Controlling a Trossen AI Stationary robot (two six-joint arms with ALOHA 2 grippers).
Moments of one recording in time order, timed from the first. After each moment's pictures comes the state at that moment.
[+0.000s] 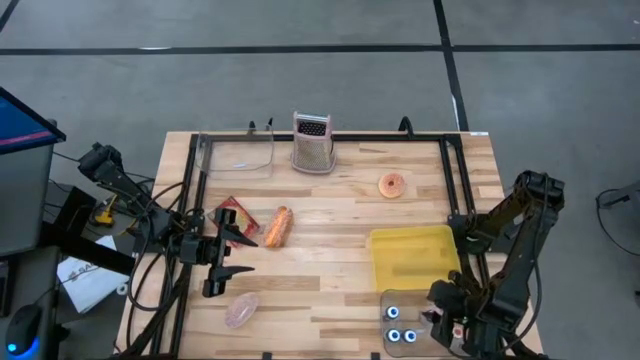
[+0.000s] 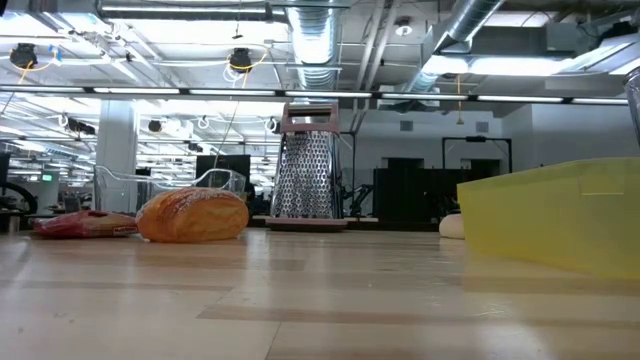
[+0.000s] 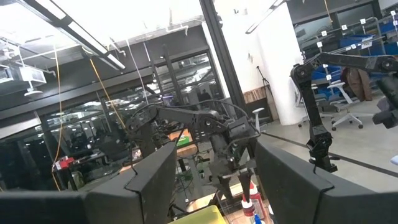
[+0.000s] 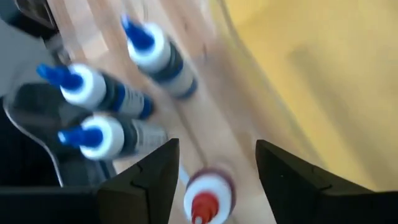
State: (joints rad) left arm -0.71 0.94 0.59 0.70 -0.49 0.48; right arm 1.18 1.51 1.08 -0.97 0.51 1.66
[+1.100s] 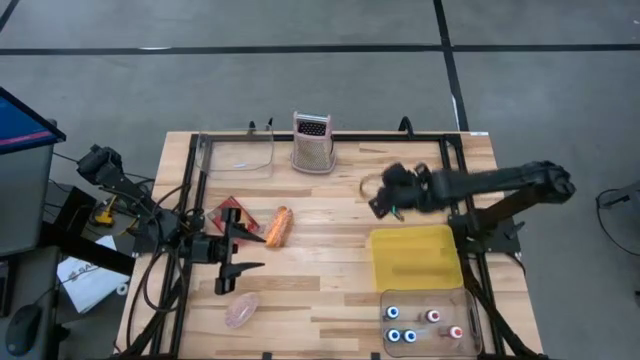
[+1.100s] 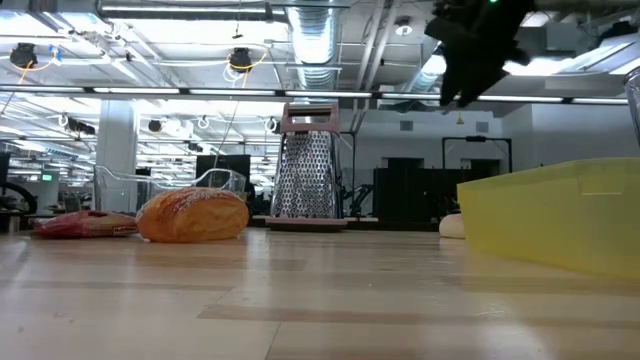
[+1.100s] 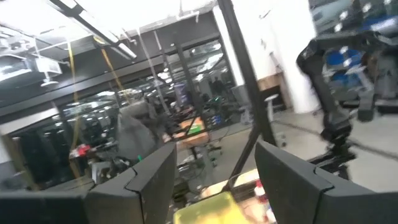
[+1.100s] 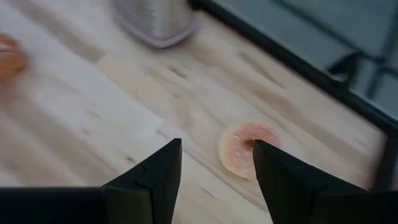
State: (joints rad) left arm -0.67 0.98 0.59 0.71 -0.53 0.48; right arm 0.10 1.34 1.16 -1.06 0.68 0.88
